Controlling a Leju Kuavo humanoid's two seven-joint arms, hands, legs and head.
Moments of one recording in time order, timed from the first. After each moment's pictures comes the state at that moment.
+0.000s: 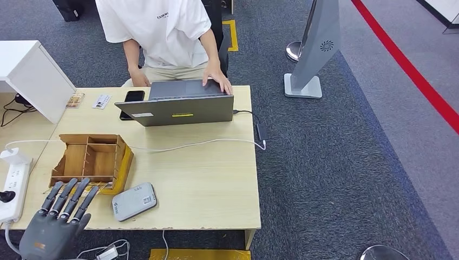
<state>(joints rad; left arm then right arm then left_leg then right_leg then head) 0.20 0.10 0.27 -1.63 -1.48 0.69 -0.65 -0.05 0.12 -0.37 -0.18 0.32 -0.25 0.12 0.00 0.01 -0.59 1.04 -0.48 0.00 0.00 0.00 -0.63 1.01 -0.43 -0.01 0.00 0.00</state>
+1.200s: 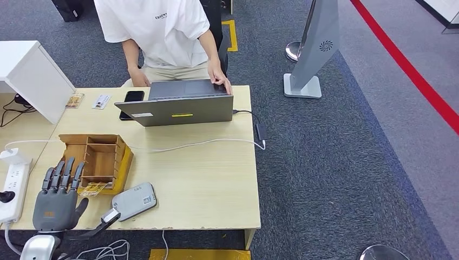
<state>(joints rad) -0.05 0.15 0.19 -1.18 -1.57 0.69 -0.23 -0.06 0.12 -0.39 -0.18 0.39 -0.24 0.14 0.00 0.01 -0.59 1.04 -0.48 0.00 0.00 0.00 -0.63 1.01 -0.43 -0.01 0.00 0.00</state>
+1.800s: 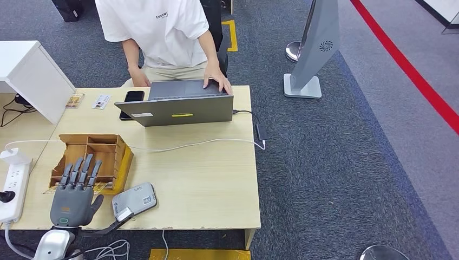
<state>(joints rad) -0.06 0.15 0.09 -1.17 -1.57 0.69 -0.20 -0.06 0.12 -0.40 -0.18 0.39 -0.23 0.15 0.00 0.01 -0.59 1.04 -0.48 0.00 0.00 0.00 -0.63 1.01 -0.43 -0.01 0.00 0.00</state>
